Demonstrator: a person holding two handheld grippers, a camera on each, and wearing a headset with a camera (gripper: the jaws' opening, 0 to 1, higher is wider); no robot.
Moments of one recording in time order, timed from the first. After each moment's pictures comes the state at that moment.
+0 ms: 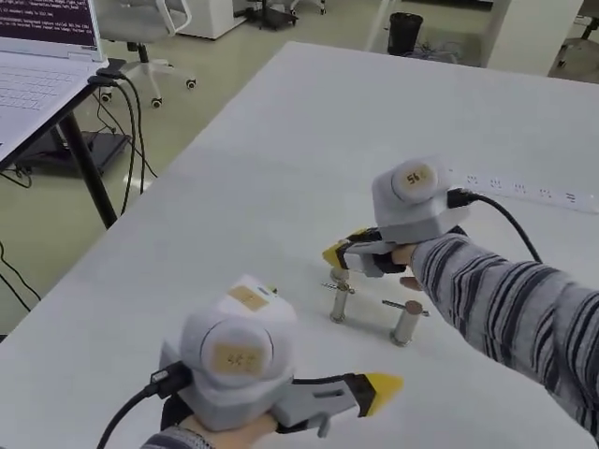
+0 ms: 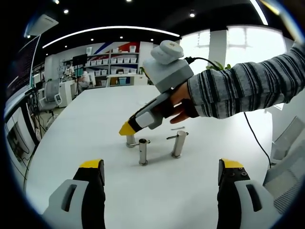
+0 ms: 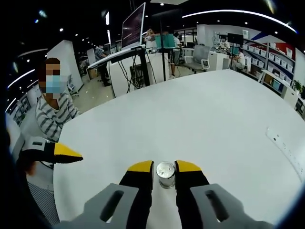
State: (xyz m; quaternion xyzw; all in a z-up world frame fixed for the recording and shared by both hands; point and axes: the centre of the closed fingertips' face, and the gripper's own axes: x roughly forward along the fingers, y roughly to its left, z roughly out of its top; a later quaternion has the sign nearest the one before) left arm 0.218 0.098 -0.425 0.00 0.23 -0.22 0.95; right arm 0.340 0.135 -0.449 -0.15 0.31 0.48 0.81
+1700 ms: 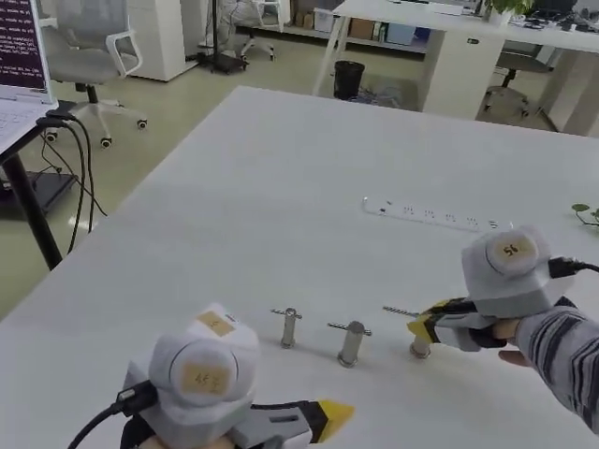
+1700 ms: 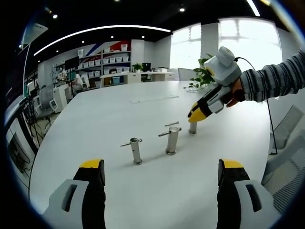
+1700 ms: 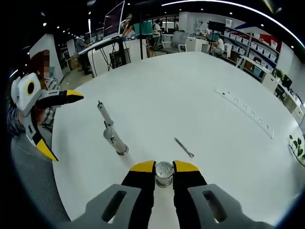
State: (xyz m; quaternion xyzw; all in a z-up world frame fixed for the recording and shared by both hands) left arm 0.213 0.087 -0.427 0.03 0.23 -0.25 0.94; right arm 0.304 -0.056 -0.446 -0.19 0.37 0.39 0.82
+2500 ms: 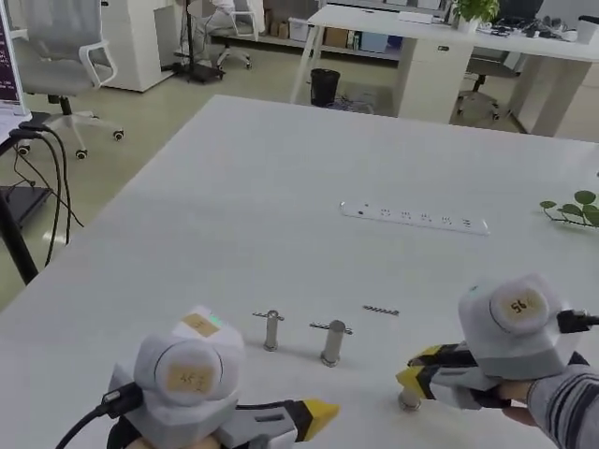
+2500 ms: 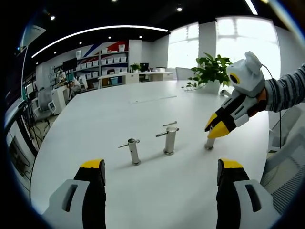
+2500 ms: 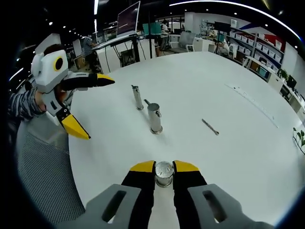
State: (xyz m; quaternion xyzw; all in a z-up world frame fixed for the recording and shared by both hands) left arm 0.211 0.084 -0.426 0.04 0.23 -0.25 0.94; right arm 0.233 -0.049 -0.452 -0.18 0.37 0.42 0.81
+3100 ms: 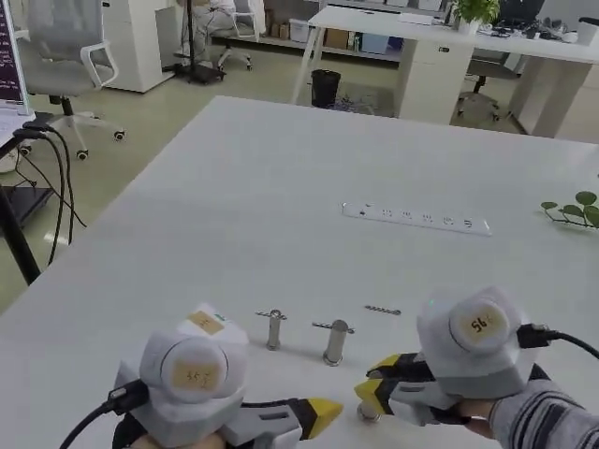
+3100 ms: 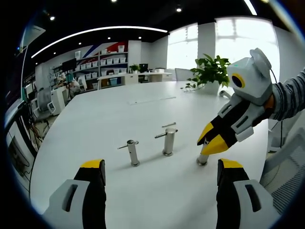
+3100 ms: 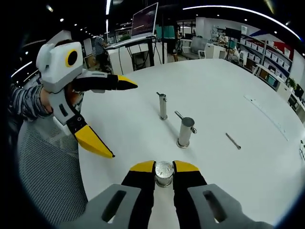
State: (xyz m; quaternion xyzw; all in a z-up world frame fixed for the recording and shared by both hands) left arm 0.211 0.083 -0.423 0.04 0.23 -0.26 0.94; right arm 0.212 -0.001 -0.450 -0.18 0.34 0.46 0.80
